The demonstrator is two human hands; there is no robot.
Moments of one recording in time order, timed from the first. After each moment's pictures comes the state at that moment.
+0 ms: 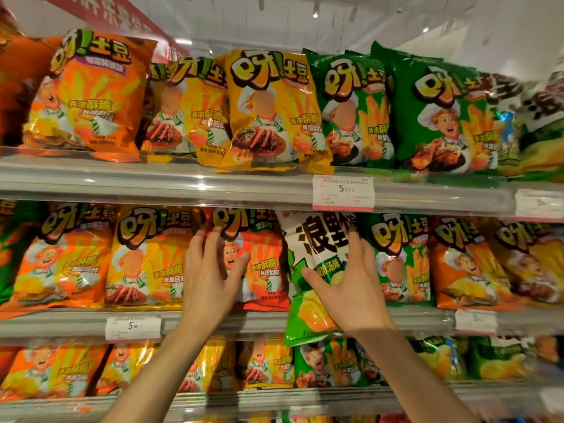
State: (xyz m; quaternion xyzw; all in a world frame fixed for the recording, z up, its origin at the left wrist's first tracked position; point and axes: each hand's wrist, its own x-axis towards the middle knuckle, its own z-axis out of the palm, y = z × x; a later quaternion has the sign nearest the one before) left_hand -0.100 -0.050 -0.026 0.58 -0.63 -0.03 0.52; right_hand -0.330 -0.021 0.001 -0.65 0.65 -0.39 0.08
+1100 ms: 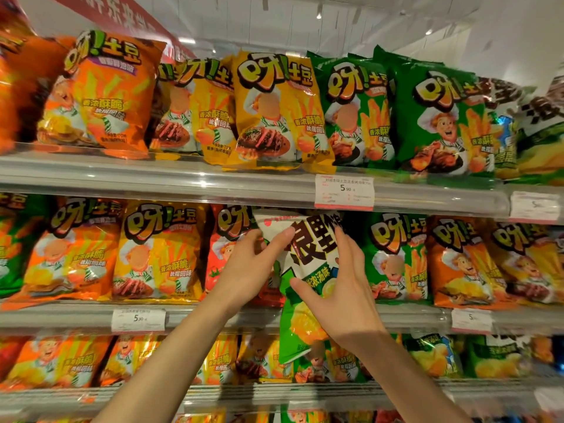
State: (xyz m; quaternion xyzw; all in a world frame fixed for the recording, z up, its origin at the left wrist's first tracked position) left_hand -0.140 -0.031 0.022 0.46 -0.61 -0.37 0.53; right_hand -0.318 0.004 0.000 -0.70 0.56 -0.43 0.07
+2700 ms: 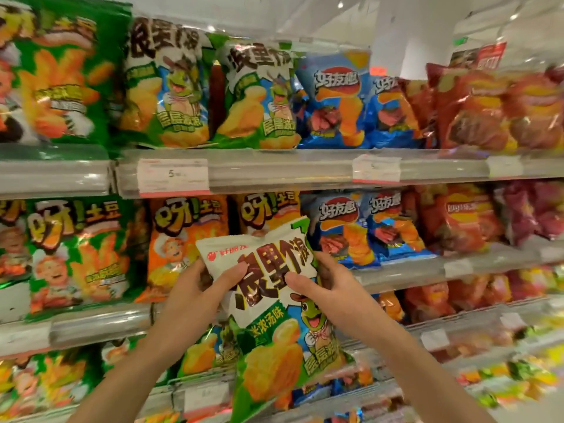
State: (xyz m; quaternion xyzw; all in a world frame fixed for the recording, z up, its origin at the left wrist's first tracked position) left_hand -0.603 -0.003 -0.014 0.42 -0.60 -0.44 0.51; right_hand -0.843 0.024 -0.006 -0.59 0.53 -0.44 0.42
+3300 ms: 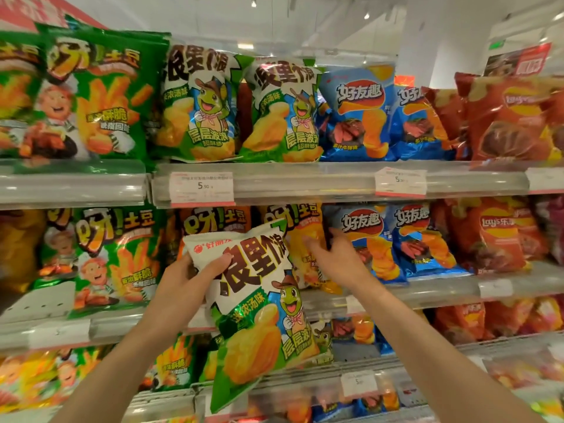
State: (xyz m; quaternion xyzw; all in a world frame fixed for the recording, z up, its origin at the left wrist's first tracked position) left_hand -0.567 -0.012 0.007 0.46 -0.55 -0.43 0.55; right_hand -0.839 -0.081 0.008 -0.60 0.64 -0.42 0.24
